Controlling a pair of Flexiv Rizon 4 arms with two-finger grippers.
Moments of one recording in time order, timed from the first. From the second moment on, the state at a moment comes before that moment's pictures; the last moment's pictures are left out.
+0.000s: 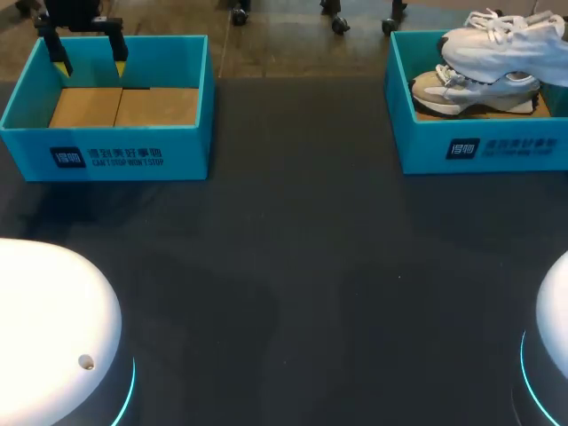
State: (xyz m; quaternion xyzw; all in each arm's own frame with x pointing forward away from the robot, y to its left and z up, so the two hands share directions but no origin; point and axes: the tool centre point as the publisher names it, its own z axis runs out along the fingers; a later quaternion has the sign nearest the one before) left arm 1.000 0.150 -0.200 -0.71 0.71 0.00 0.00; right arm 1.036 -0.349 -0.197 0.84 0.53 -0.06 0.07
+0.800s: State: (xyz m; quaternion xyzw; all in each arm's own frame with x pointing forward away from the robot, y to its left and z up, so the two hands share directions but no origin) left arm 1.000 0.150 -0.200 -0.71 0.71 0.00 0.00; right arm 0.845 -0.229 -0.129 0.86 0.51 -0.09 0.01
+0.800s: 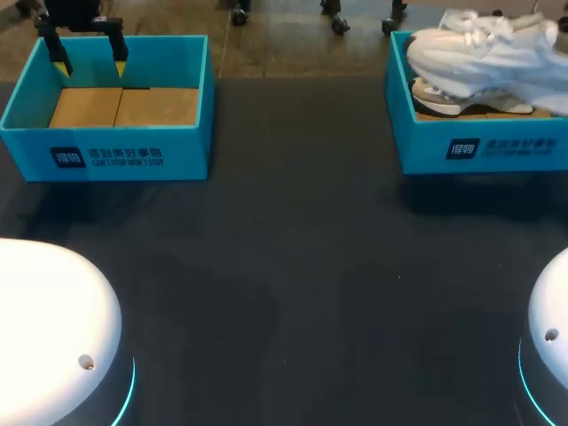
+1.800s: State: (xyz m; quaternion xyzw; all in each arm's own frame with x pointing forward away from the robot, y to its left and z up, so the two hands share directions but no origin) left arm 1.000 0.150 -0.200 -0.71 0.71 0.00 0.00; right arm 0.728 -0.136 -0.181 0.85 0.52 -0.04 0.03
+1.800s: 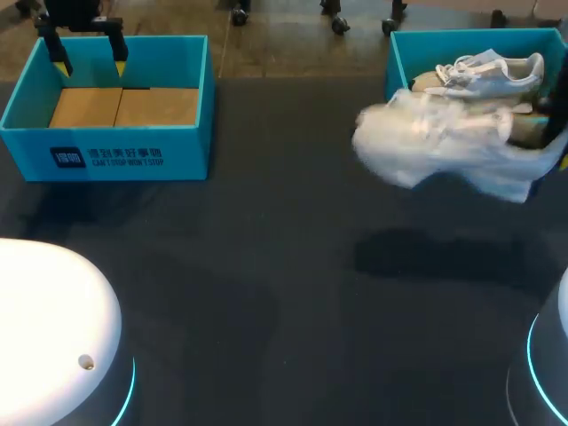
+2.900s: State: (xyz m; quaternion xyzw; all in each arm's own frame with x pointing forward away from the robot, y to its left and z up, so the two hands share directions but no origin) left arm 1.000 0.150 -0.200 -0.71 0.71 0.00 0.00; right arm 0.642 0.001 -0.267 0.81 0.59 -0.01 0.01
